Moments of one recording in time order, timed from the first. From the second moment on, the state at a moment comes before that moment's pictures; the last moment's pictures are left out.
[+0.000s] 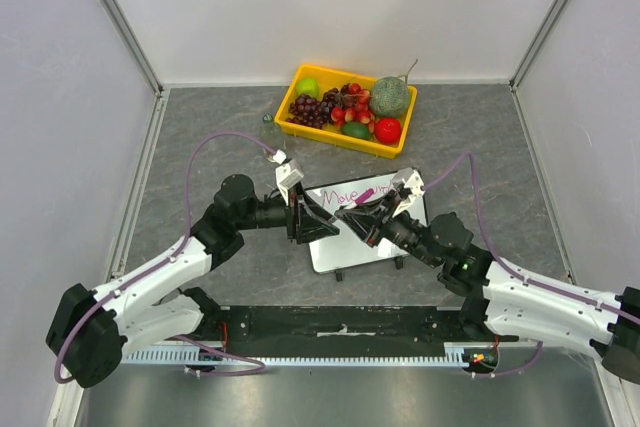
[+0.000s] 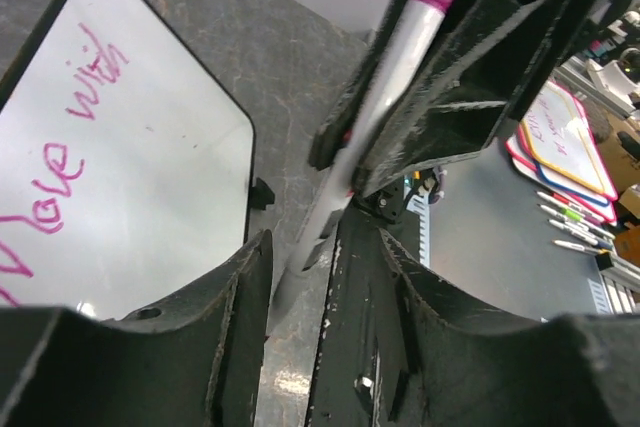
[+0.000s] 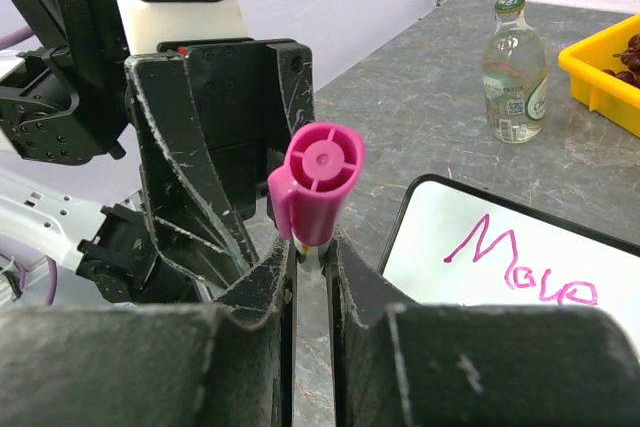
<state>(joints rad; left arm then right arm) -0.67 1.00 0.57 0.32 0.75 -0.39 1.02 0.84 0.47 0.49 0.04 0.36</state>
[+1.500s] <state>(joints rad) -0.71 0.88 0.72 0.06 0.92 -0.33 0.77 0.90 0.64 0.46 -0.74 0.54</state>
